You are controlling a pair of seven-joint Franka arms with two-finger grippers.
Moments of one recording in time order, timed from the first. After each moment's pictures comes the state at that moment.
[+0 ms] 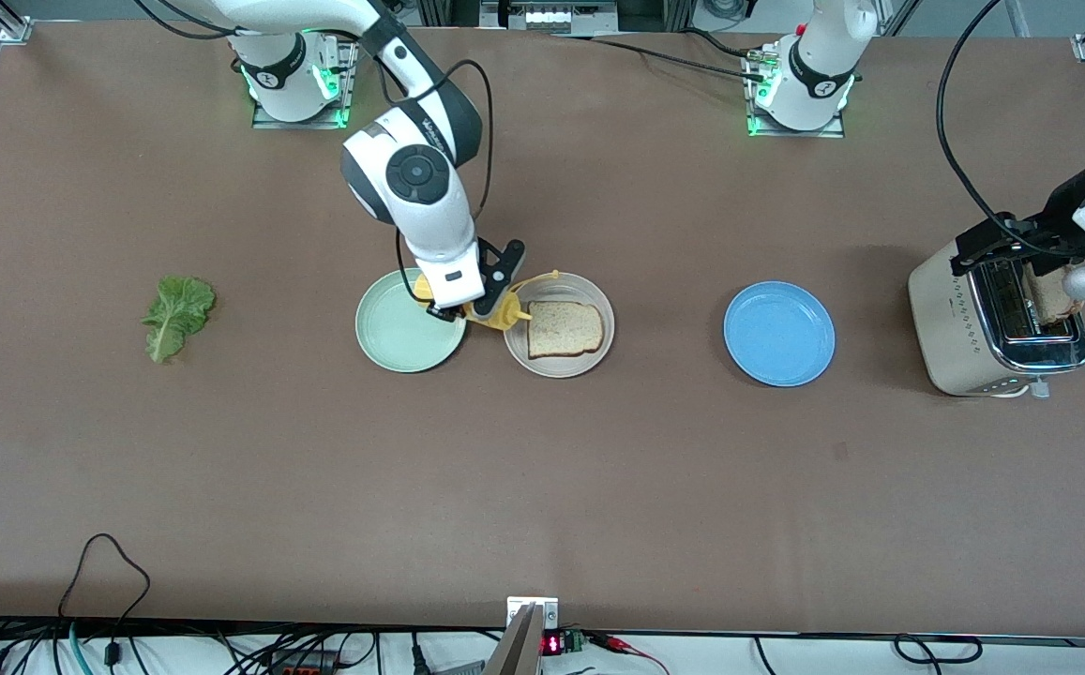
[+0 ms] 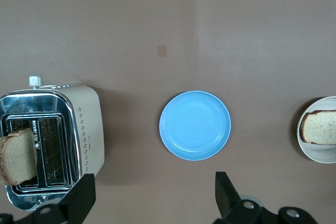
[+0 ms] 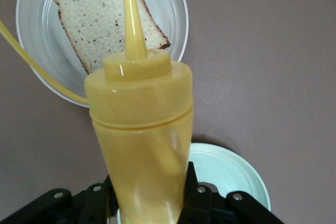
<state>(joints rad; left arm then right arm) 0.02 0.08 -0.02 -1.54 -0.03 1.61 -0.03 0.58 0.47 0.11 -1.80 -0.10 2.28 -0.37</state>
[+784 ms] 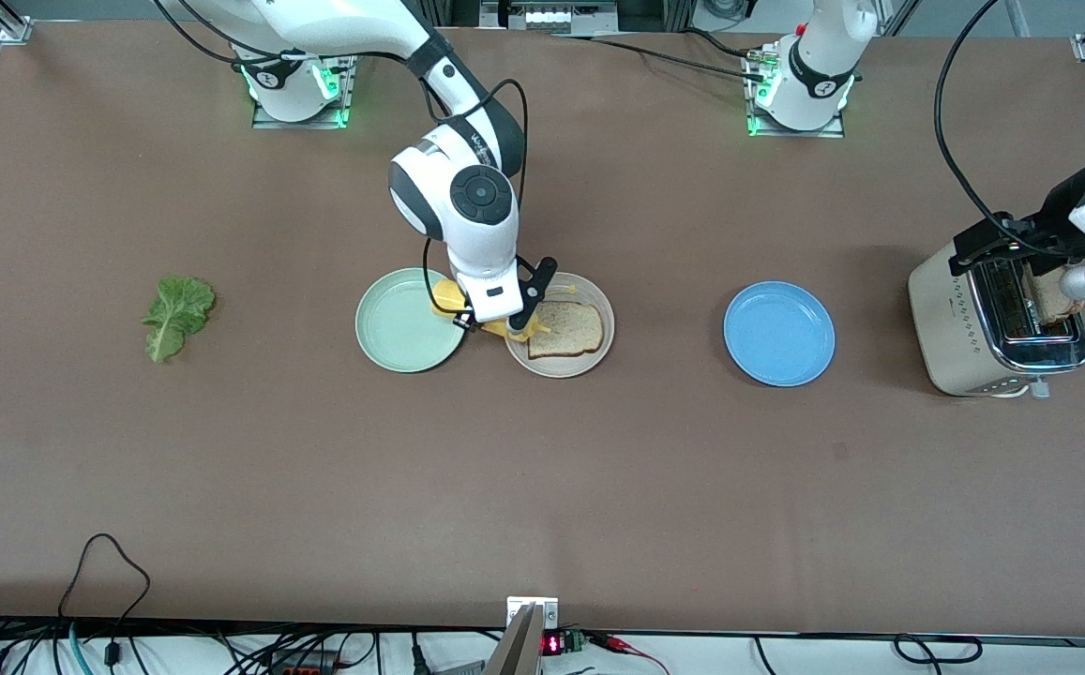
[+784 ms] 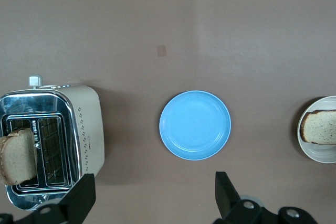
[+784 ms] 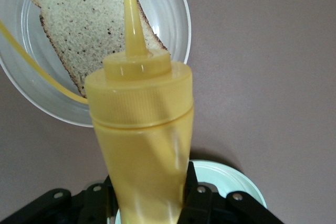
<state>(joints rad) -0.02 0.08 0.01 -1.55 -0.03 1.61 -0.03 0.75 0.59 -0.03 -1.62 -0.10 2.16 -0.34</state>
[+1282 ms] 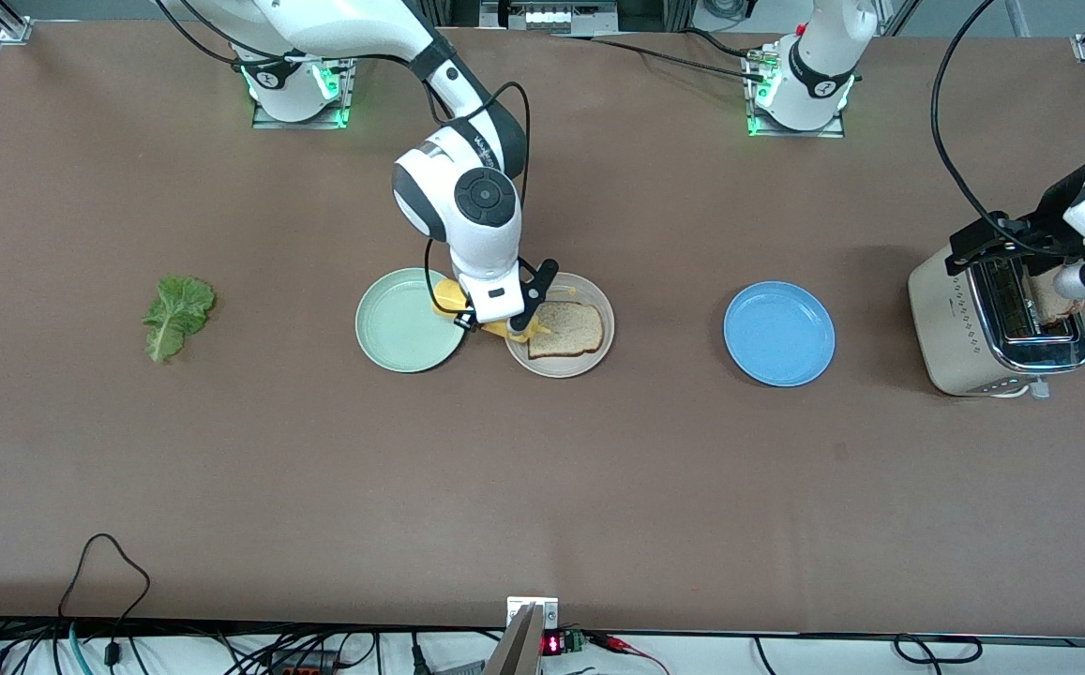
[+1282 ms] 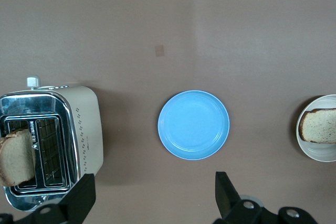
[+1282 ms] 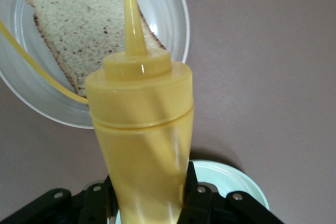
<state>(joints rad) -0.02 0.08 0.01 -1.55 -0.03 1.61 -0.03 0.75 0.60 -0.05 -1.61 -0.10 2.16 -0.32</state>
